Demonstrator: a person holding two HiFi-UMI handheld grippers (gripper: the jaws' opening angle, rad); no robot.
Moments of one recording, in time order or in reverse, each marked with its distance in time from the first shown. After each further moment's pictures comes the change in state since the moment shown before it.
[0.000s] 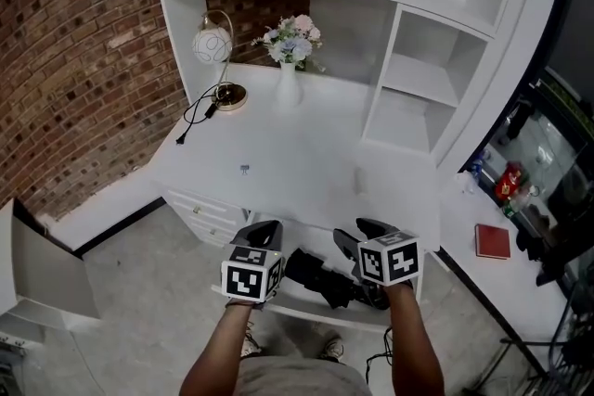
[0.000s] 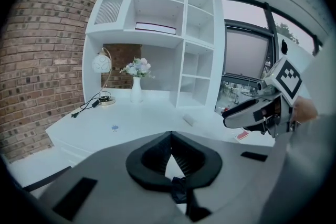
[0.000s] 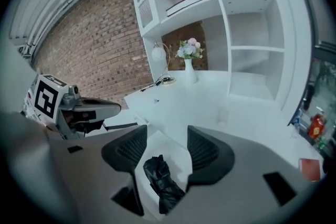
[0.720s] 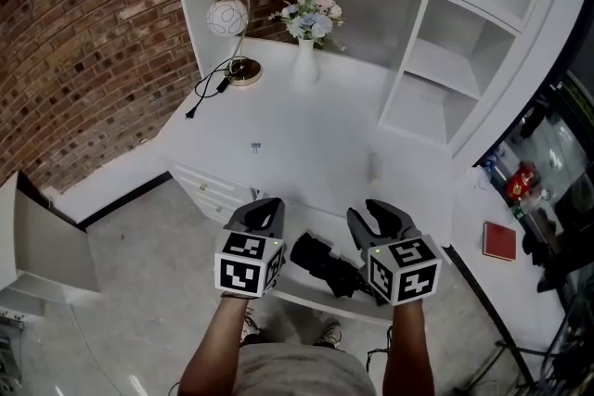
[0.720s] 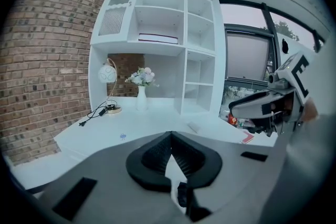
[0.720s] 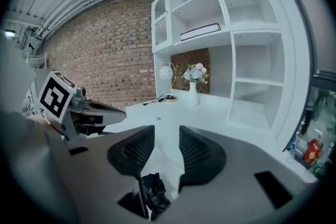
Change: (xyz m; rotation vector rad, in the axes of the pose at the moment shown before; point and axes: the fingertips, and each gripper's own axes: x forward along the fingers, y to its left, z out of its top) left arm -0.020 0.009 0.026 0.017 -0.071 0.052; right arm -0.032 0.025 0.047 -0.157 -0.192 -0.048
